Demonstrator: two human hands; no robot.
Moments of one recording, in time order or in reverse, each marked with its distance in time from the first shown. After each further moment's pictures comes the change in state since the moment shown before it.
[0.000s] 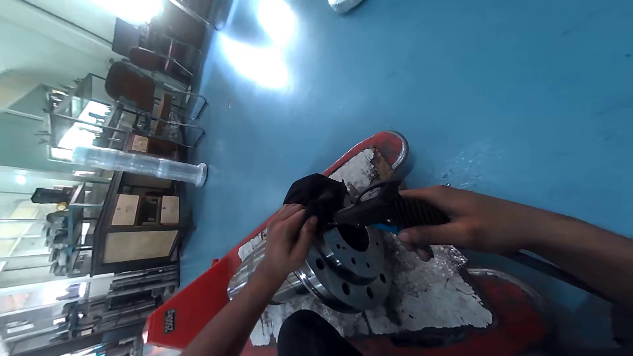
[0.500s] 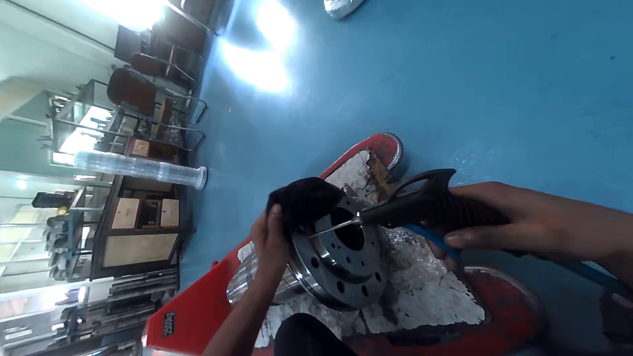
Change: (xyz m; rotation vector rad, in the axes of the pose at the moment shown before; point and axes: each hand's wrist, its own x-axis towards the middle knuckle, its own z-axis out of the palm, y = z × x) left_hand -0.004 0.014 0.010 -0.330 0.429 -0.455; right_hand -0.047 0.011 -0.020 0.082 0.021 -0.060
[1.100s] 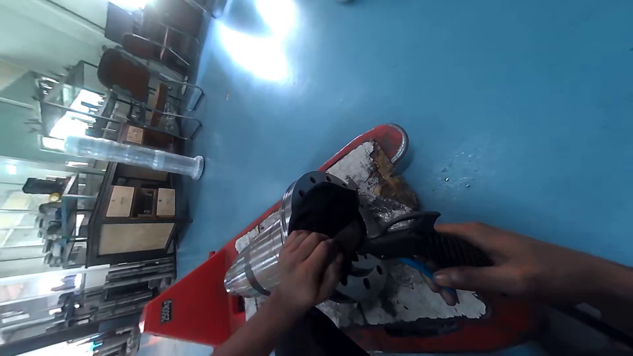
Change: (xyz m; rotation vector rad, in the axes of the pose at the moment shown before) left_hand -0.050 0.012 0.006 0.574 -0.311 0.612; right_hand -0.001 0.022 0.045 0.138 -0.099 0.096
